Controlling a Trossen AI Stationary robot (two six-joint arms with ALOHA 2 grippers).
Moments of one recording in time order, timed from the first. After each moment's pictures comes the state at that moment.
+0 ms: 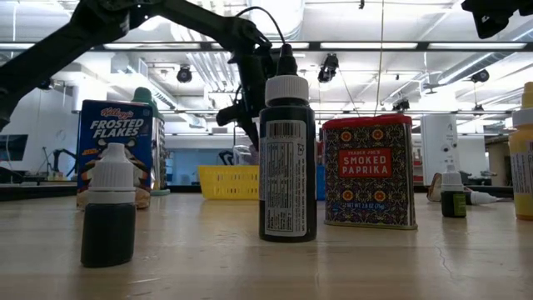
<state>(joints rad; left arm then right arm) 0.49 2.19 2.10 -1.08 -0.15 -1.48 0.42 0.16 0.71 -0.77 0.50 0.10</state>
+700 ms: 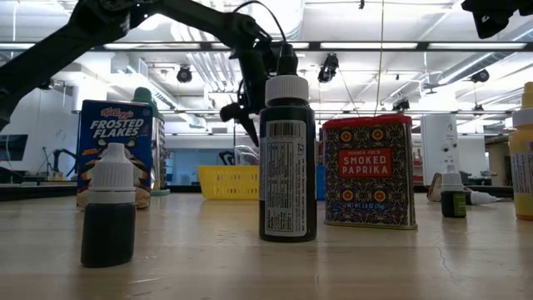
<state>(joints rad) 0.49 2.19 2.15 -1.07 -0.19 -1.40 0.42 0.16 0.71 -0.77 0.50 0.10</state>
